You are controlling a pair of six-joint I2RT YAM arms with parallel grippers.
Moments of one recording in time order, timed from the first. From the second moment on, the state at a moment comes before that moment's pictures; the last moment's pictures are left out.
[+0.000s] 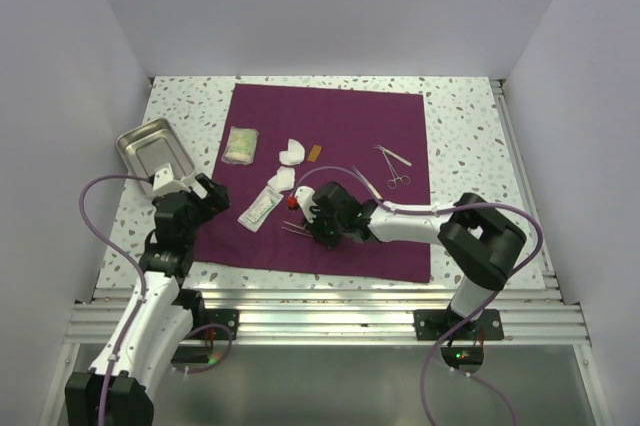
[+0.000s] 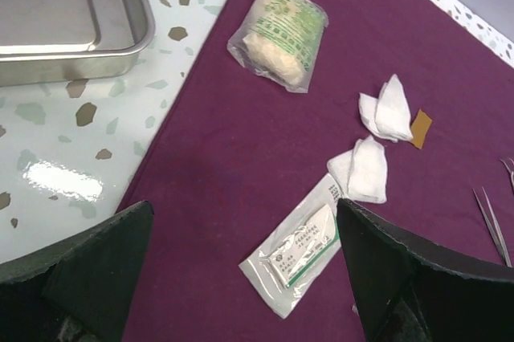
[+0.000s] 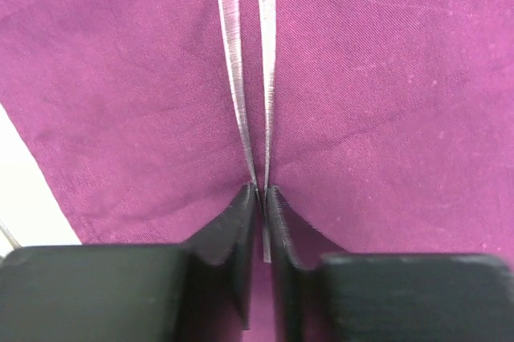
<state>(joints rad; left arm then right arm) -0.07 0.64 0.31 -0.05 -0.15 -0.55 0.94 1.72 0.92 -0.09 -0.10 -0.07</state>
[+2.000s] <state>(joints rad) -0.44 1.14 0.56 -0.08 0.00 -1.20 0.94 1.68 0.99 0.13 -0.11 0.44</state>
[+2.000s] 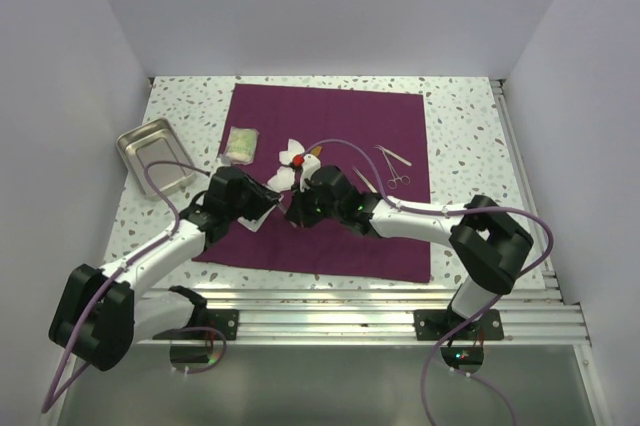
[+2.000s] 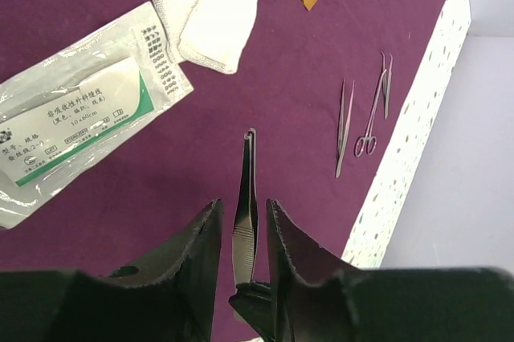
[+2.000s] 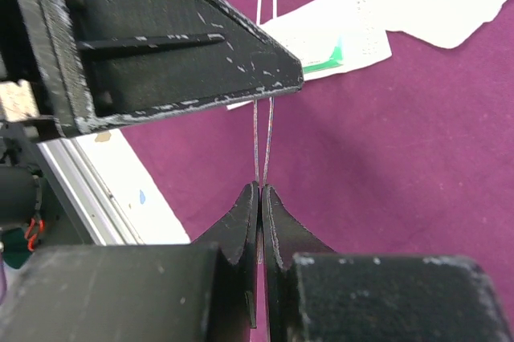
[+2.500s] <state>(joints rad) -0.45 1.14 0.54 -0.06 -0.05 -1.20 0.94 1.65 0.93 0.18 -0.13 0.46</state>
